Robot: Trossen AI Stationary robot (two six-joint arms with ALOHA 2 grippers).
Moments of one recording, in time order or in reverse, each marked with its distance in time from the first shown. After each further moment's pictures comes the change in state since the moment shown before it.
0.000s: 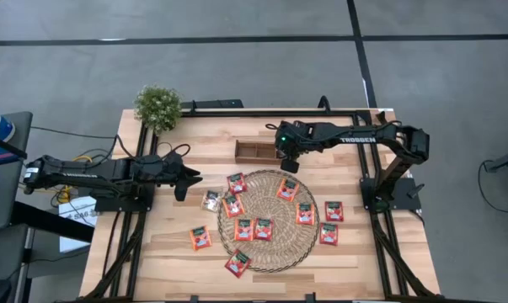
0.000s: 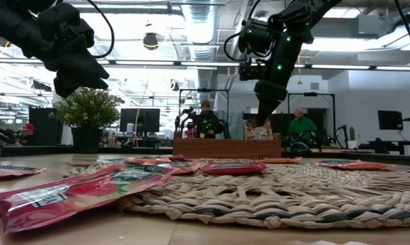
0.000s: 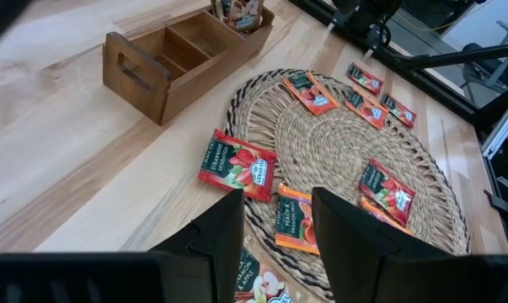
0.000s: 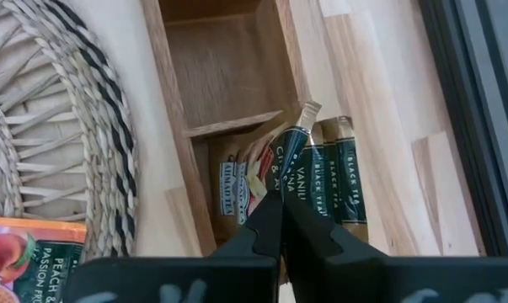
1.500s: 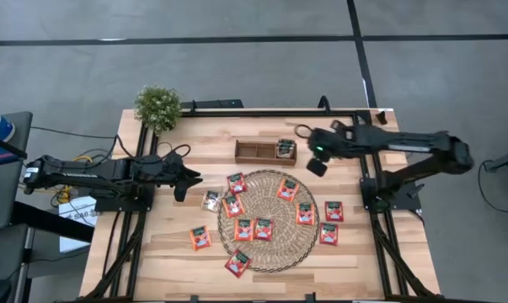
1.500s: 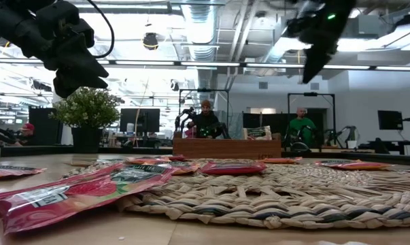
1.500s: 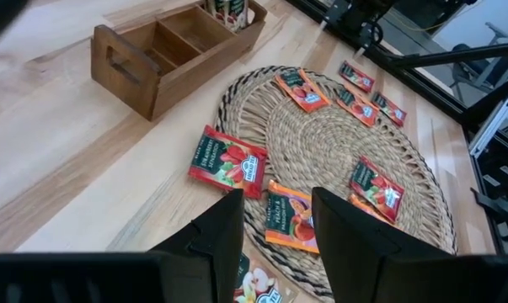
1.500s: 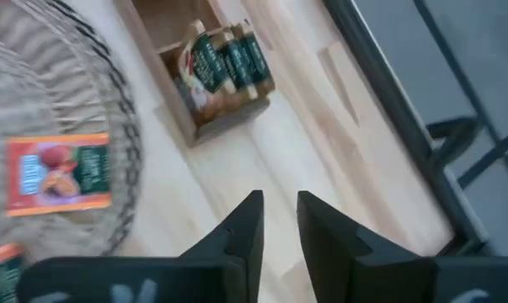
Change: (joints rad) left arm 0.000 0.000 0.000 0.003 0.023 -0.017; right arm 0.149 -0.445 -0.059 -0.409 0.189 0.385
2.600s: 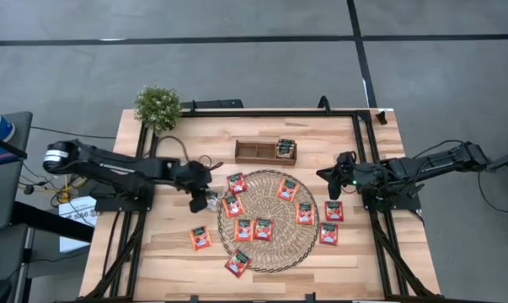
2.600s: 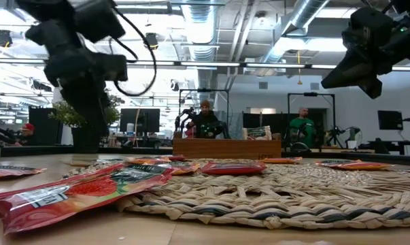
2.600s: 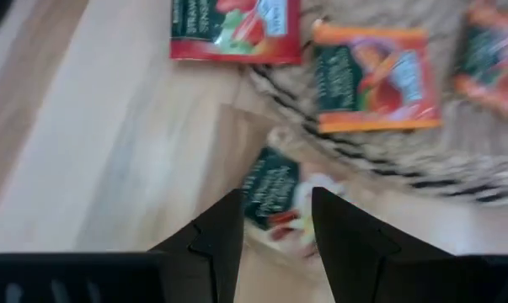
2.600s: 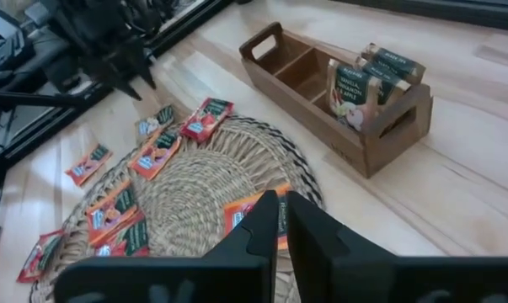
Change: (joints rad) left arm 0.000 0.687 0.246 -0.137 0.104 0.285; right arm 0.356 -0.658 -0.726 0.702 0.053 0.464
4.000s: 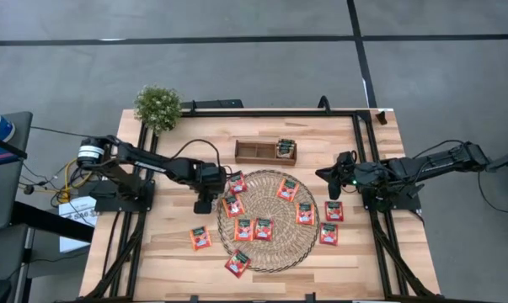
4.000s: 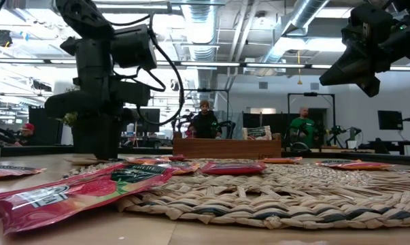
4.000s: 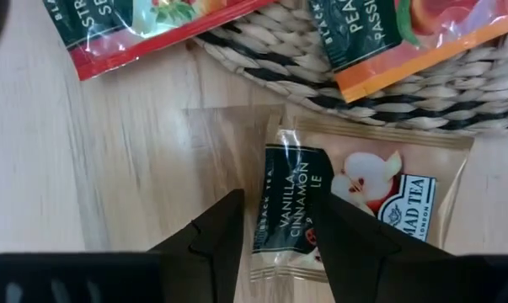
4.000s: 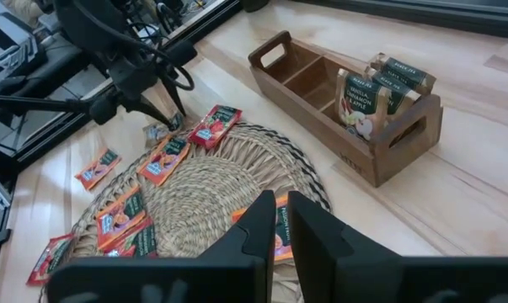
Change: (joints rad) left arm 0.020 0.371 0.182 -0.103 0.020 0.390; right arm 0.000 0.001 0.000 0.031 -0.004 -0.019
